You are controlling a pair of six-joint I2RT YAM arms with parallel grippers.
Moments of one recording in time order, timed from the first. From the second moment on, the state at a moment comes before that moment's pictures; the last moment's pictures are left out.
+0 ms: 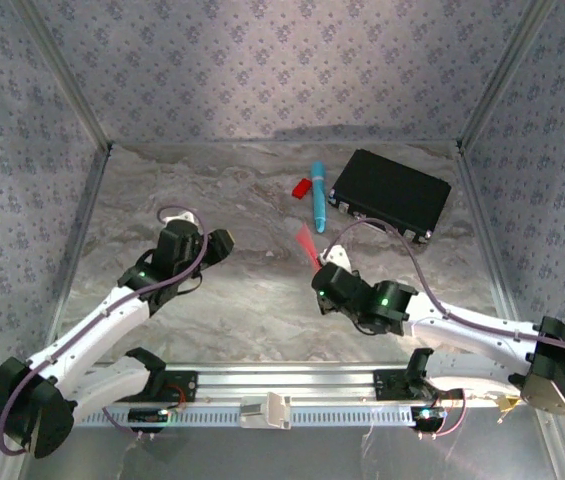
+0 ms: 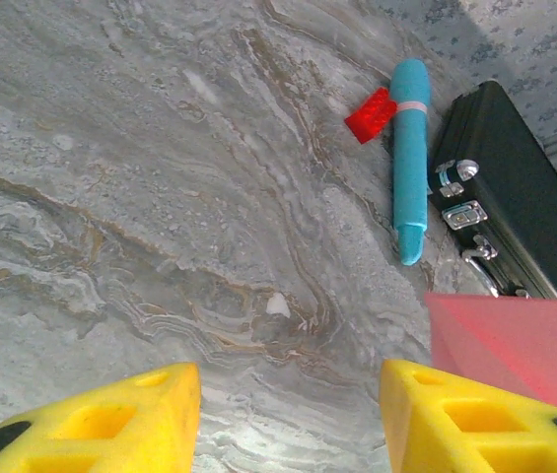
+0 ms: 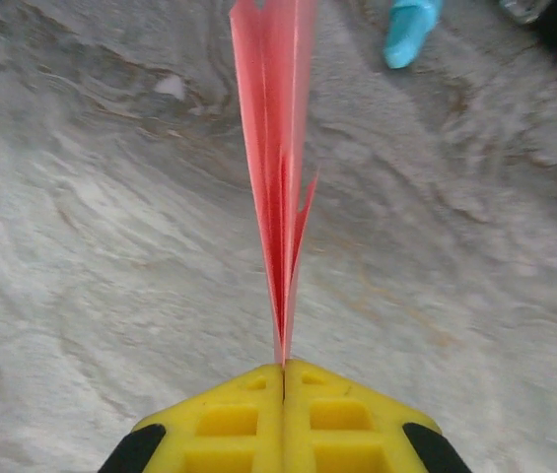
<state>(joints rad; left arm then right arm) -0.54 0.98 0.68 -0.29 -0.05 -0.86 1.09 1.08 0.78 -0.66 0.49 0.56</state>
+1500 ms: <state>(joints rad) -0.43 0.96 0.63 -0.34 0.01 -0.87 0.86 1.22 0.60 -0.26 0.04 0.65</state>
